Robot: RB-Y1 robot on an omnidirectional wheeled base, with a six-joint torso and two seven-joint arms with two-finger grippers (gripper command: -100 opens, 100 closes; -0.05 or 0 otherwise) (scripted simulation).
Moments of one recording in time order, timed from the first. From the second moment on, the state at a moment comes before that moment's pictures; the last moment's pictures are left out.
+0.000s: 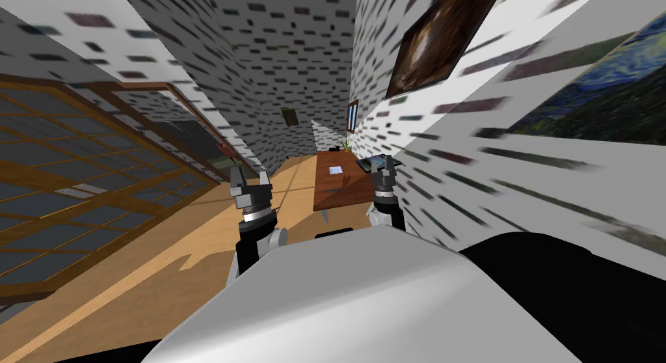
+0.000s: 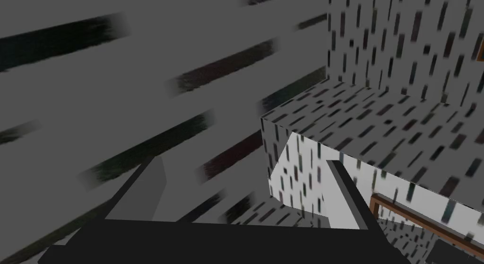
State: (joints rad) left arm 0.49 0.01 -0.02 -2.40 -0.03 -0.45 0.02; right arm 0.51 0.03 0.07 -2.34 0.01 -0.48 0.00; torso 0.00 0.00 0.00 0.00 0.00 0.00
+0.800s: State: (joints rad) left arm 0.49 0.01 -0.02 -2.40 -0.03 -0.45 0.02; right arm 0.51 -0.20 0.03 -2.30 0.04 -0.53 0.04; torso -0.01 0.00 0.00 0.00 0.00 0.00
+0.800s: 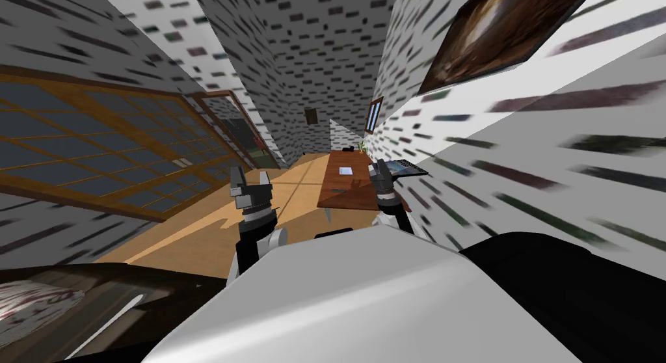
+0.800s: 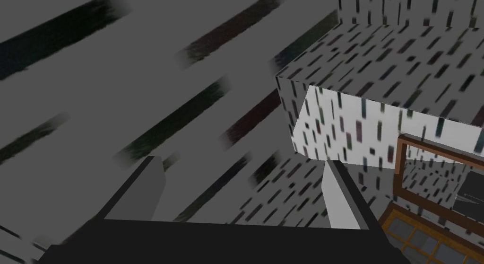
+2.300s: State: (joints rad) left arm 0.49 0.01 -0.02 -2.40 -0.03 -0.45 0.02; right arm 0.62 -0.60 0.04 -2.05 0.14 -0.55 0.10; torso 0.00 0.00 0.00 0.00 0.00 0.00
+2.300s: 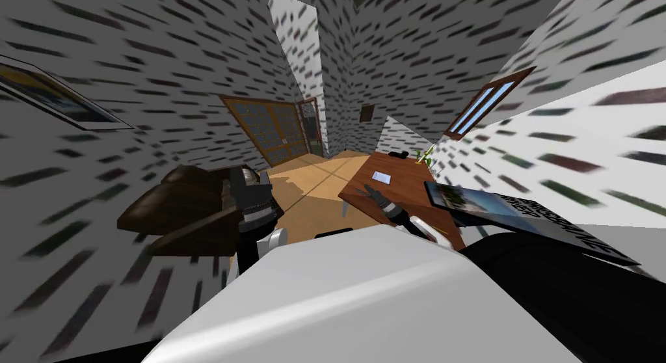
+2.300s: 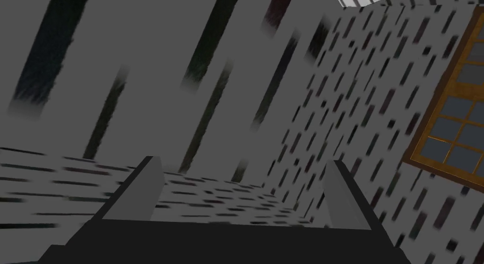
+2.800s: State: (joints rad) left arm 0.49 0.01 -0.02 -2.40 -0.03 -0.45 0.02; right arm 0.68 -0.72 0.08 -1.92 0.17 -0.54 0.11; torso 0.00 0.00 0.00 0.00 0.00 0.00
